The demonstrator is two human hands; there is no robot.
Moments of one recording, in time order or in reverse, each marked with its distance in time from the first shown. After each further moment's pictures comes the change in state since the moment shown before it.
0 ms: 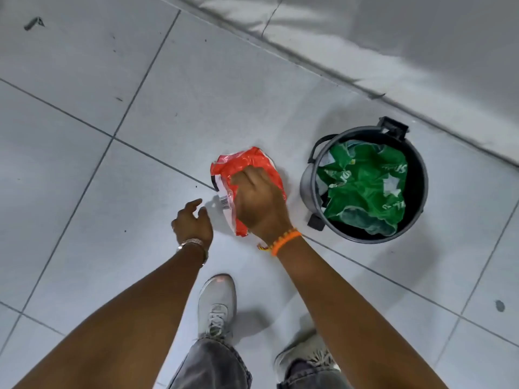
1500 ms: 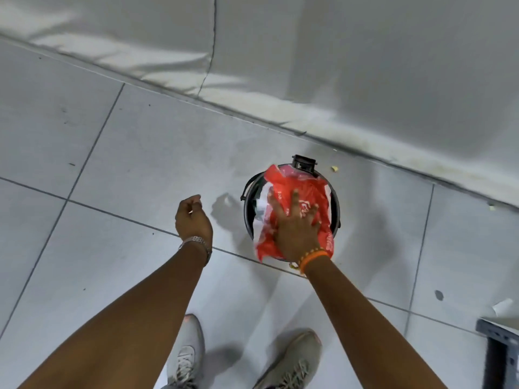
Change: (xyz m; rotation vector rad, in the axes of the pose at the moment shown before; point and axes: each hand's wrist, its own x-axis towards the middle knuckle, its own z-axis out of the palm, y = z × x) left_hand -0.064 0.161 0.056 -0.541 -0.002 0.018; right_hand -0.056 0.125 -0.127 -0.332 -0.467 0.605
